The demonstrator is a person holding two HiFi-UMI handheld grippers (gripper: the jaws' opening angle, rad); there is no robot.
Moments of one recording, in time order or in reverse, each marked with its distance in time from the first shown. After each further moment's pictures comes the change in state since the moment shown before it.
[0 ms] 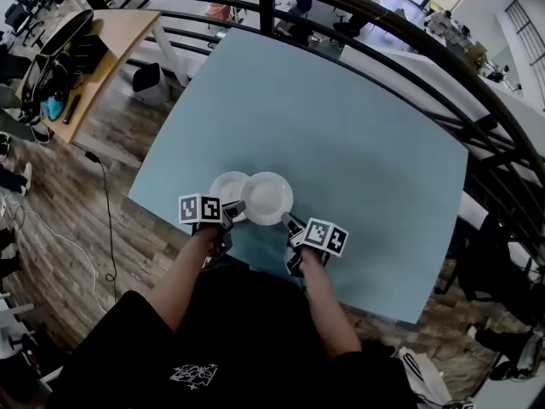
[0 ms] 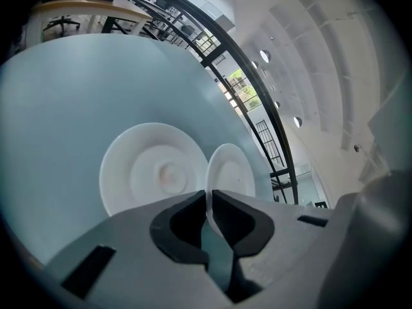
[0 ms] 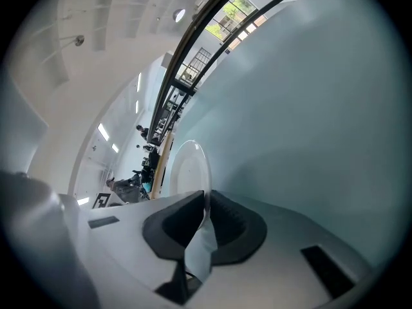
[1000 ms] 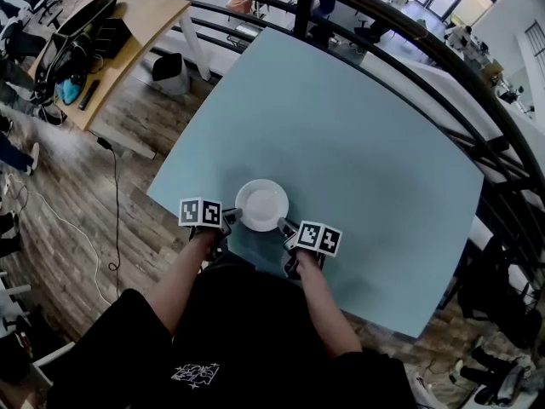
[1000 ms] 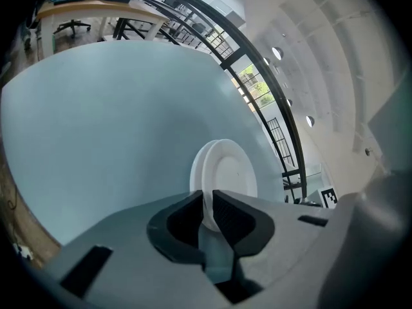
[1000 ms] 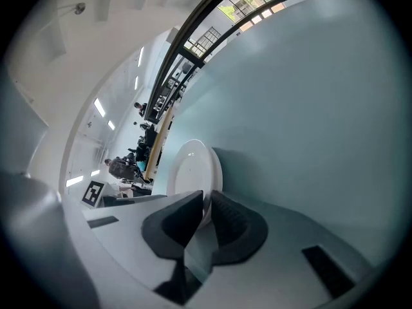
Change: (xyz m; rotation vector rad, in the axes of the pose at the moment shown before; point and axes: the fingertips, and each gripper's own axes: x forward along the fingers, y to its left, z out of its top) left arm -0.054 0.081 0.014 -0.042 0.033 0.091; right arm 0.079 0.042 -0.040 -0.105 0.157 -0.062
